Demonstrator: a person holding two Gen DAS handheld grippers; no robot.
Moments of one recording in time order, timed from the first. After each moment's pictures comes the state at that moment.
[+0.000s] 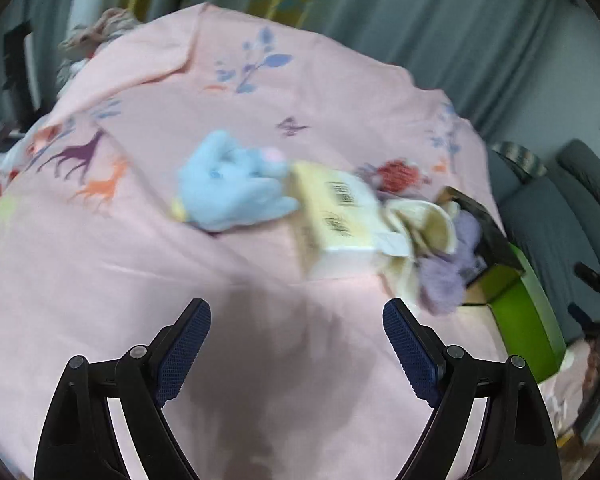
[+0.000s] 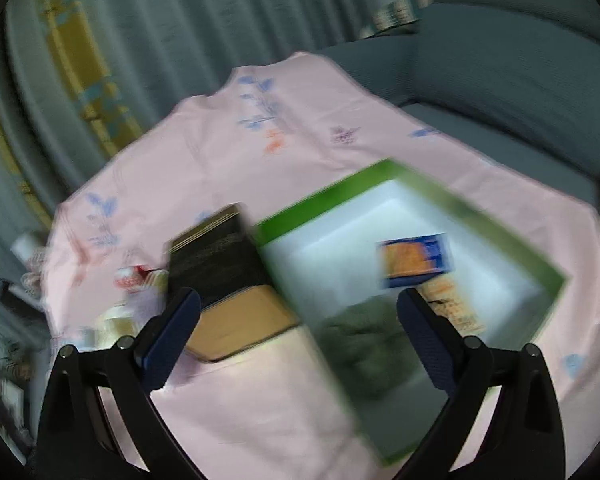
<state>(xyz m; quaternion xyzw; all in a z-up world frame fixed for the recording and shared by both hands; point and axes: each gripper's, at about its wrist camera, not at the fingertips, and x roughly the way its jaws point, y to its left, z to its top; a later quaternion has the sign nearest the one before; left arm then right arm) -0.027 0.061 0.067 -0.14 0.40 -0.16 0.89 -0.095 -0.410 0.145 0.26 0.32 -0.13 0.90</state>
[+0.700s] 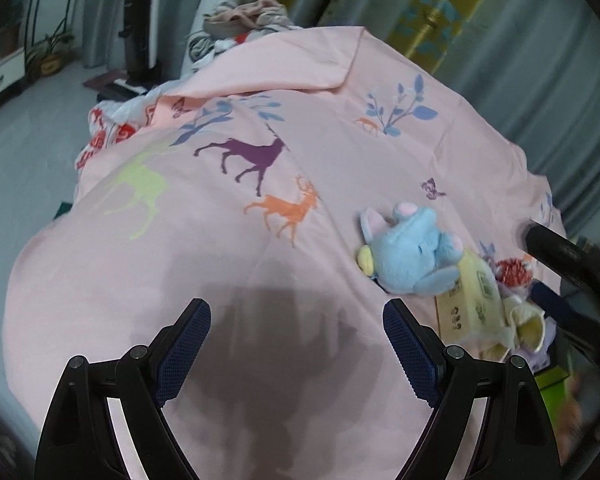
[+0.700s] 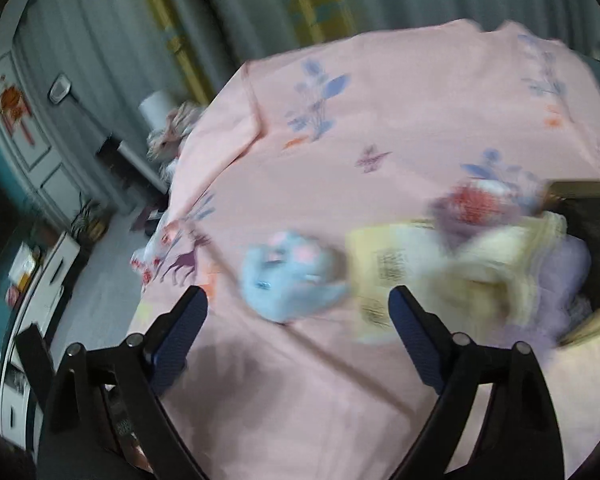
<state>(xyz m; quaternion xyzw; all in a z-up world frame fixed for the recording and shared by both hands) -0.013 0.185 0.055 -0.24 0.40 0.01 0.88 0.063 -0.083 0.133 0.12 0.42 0.14 0.89</state>
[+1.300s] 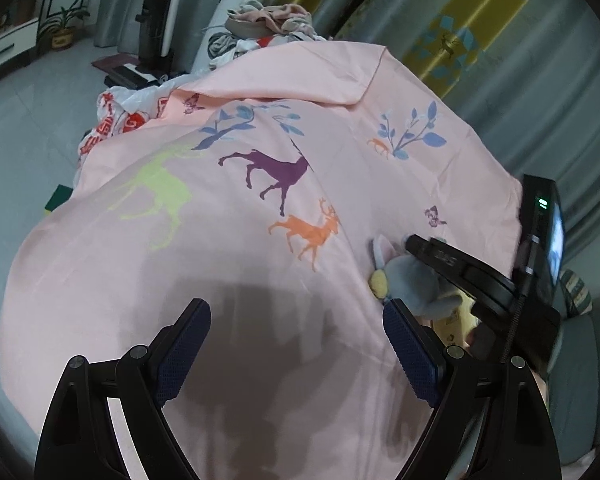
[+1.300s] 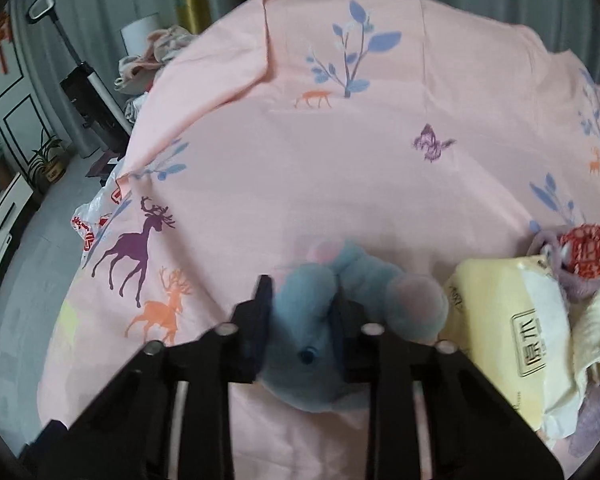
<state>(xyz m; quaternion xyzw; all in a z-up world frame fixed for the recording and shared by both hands) -0.012 0.218 0.056 -0.29 0.39 0.01 0.87 0.133 -0.010 0.075 0.02 0.44 0.11 0.89</state>
